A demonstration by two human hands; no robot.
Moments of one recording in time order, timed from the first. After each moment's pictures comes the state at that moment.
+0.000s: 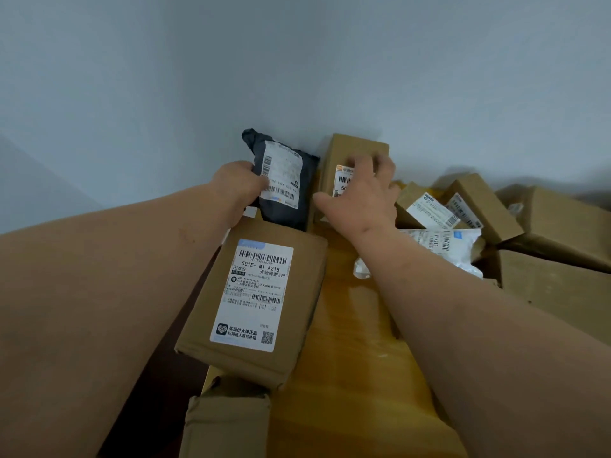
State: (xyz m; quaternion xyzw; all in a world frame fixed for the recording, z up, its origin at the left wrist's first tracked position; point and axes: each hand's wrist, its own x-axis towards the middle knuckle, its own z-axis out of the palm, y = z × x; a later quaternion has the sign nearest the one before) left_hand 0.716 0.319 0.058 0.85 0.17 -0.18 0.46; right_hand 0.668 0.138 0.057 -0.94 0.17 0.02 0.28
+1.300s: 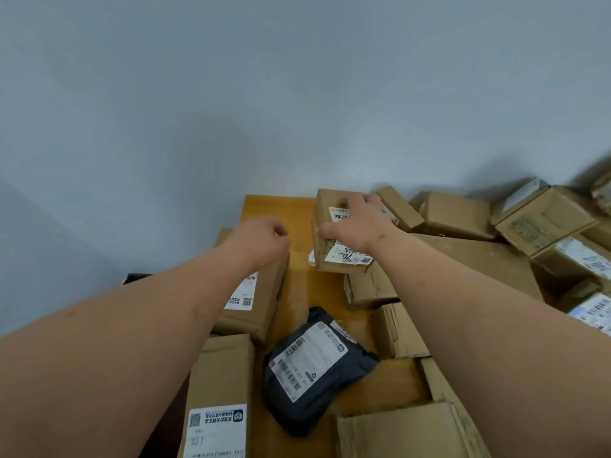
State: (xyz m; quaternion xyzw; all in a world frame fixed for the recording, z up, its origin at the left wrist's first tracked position) left_hand 0.568 0.260 0.149 0.94 -0.06 -0.19 0.26; right_hand 0.558 0.067 0.155 -0.93 0.15 0.14 0.29
